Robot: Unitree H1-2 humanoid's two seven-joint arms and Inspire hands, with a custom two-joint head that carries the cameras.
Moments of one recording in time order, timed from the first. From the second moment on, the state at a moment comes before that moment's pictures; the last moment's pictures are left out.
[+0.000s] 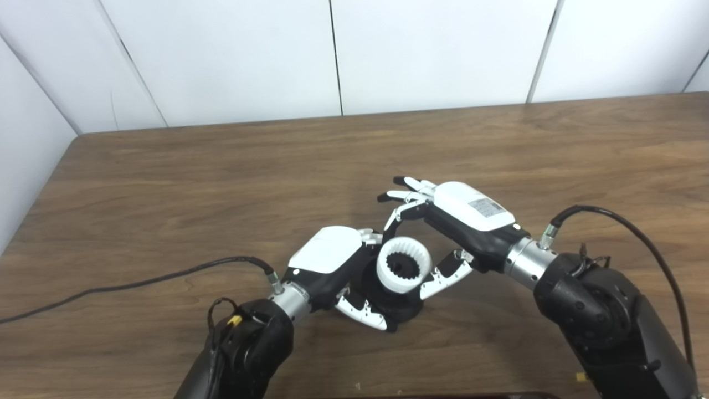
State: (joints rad) left arm -0.13 0.21 -0.42 -0.35 0.87 0.16 -0.54; right arm -0.25 -0.33 0.34 -0.48 -0.66 0.17 0.57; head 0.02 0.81
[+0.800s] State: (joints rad) left arm -0.13 0.21 -0.42 -0.35 0.87 0.17 -0.54; right arm -0.25 -0.32 0.36 -0.44 -0.68 0.17 0.56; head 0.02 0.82
